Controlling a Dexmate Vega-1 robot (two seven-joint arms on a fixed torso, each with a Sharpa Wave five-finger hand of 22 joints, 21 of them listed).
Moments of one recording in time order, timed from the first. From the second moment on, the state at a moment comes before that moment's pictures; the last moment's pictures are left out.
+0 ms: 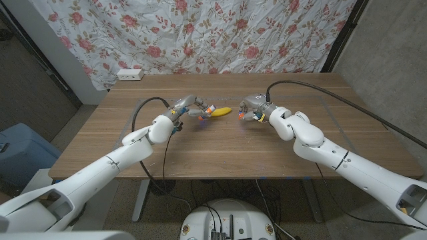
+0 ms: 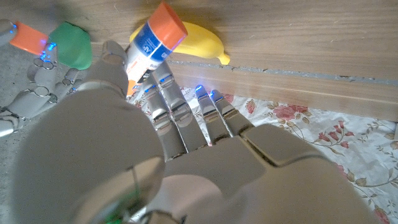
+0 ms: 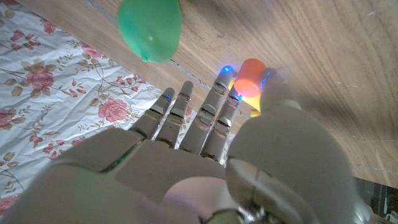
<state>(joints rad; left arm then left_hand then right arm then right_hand) 0.77 0.71 0.63 -1.62 0.27 0.02 0.18 0.95 -0.03 0.33 -0.16 0.17 1.08 -0.13 0.20 0.18 1.20 -0.16 0.18 0.18 0.49 -0.05 0.17 0.16 0.28 -0.04 0.18 0.17 -0.73 -0.75 -0.75 -1.92 -0.90 -0.34 0.25 0.93 -0.03 0.33 -0.15 0.30 0.86 -0.22 0.55 0.20 1.08 -0.22 0.21 0.20 0.46 -0.05 0.36 0.23 0.37 -0.03 0.19 0.16</state>
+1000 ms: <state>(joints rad) 0.74 0.69 0.67 -1.69 0.25 0.07 0.12 0.95 -0.03 0.33 -0.17 0.17 1.08 -0.13 0.19 0.18 1.19 -0.16 0.18 0.19 0.49 -0.05 0.17 0.16 0.29 -0.04 0.18 0.17 -0.80 -0.82 -0.59 -2.03 -0.55 -0.45 0.20 0.92 -0.02 0.30 -0.14 0.29 0.87 -0.22 0.54 0.20 1.09 -0.22 0.20 0.20 0.44 -0.05 0.35 0.23 0.35 -0.03 0.18 0.16</state>
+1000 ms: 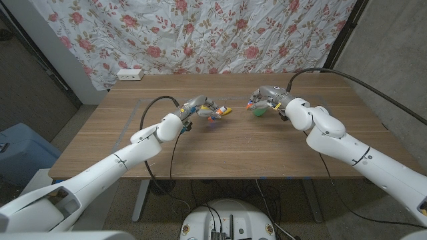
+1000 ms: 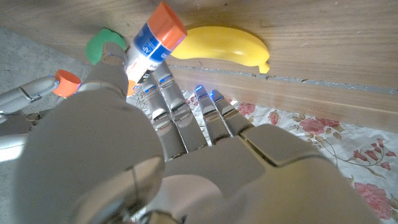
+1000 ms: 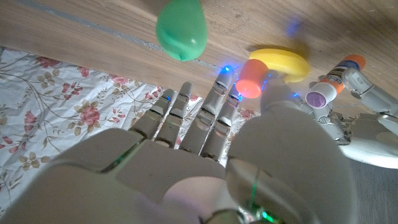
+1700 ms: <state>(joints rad) 0.72 0.66 0.69 -1.73 0.27 0.10 0.10 0.95 -0.03 0.33 -0.17 0.17 1.08 -0.13 0.19 0.18 1.19 -0.16 0.18 0.19 0.49 -0.05 0.17 0.16 0.29 -0.04 0.19 0.17 -0.84 -0.88 -0.51 -2.08 -0.32 -0.47 0.09 0.91 -0.02 0.29 -0.14 0.28 0.86 -0.22 0.52 0.20 1.08 -0.23 0.19 0.20 0.43 -0.05 0.34 0.22 0.33 -0.02 0.18 0.16</state>
